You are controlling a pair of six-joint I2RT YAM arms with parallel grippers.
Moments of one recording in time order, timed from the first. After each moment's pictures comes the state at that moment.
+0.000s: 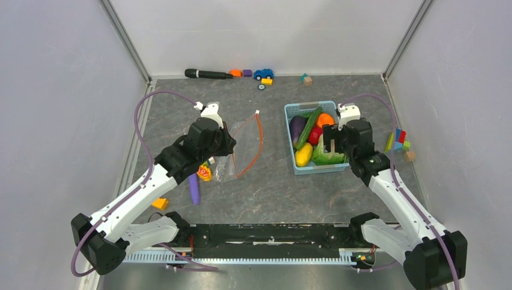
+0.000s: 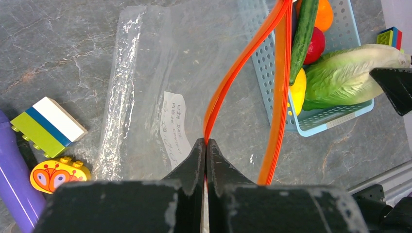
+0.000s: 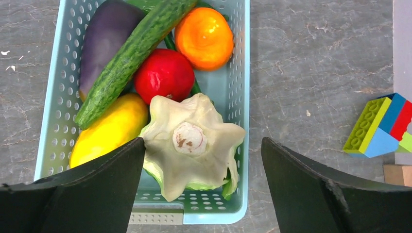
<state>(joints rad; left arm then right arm) -0.68 1.04 0.99 -0.51 -0.20 -0.57 0.29 0.96 0.72 -0.29 0.22 0.00</state>
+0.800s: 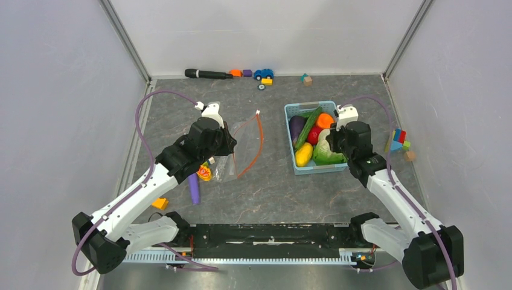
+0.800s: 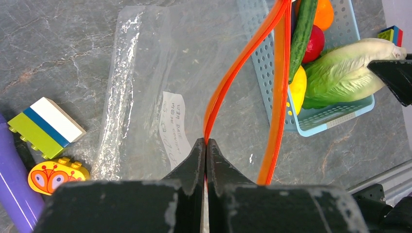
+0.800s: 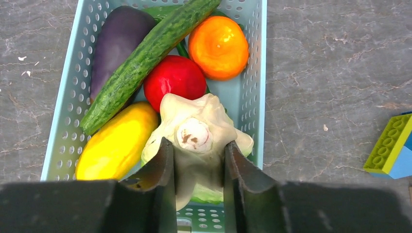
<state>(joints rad) -0.68 1.05 0.99 -0.51 -0.20 -0.57 0.28 1.01 0.66 -0.15 0.14 0.00</state>
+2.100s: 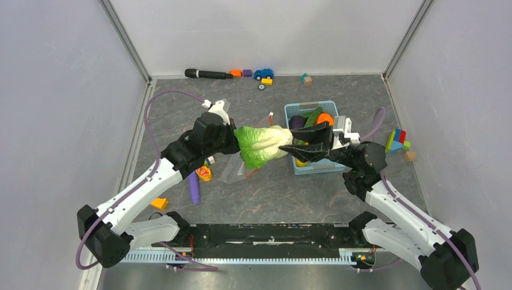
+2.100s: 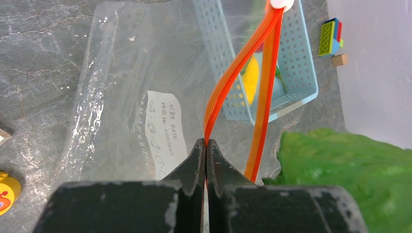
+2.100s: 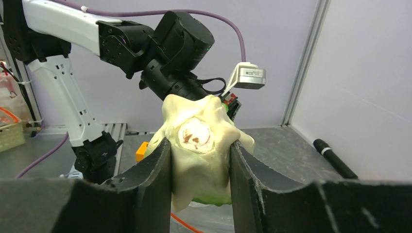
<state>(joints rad) -0.68 1.12 1.02 -0.45 -0.04 -0.68 0.55 0.89 0.59 0.85 -0.73 0.28</state>
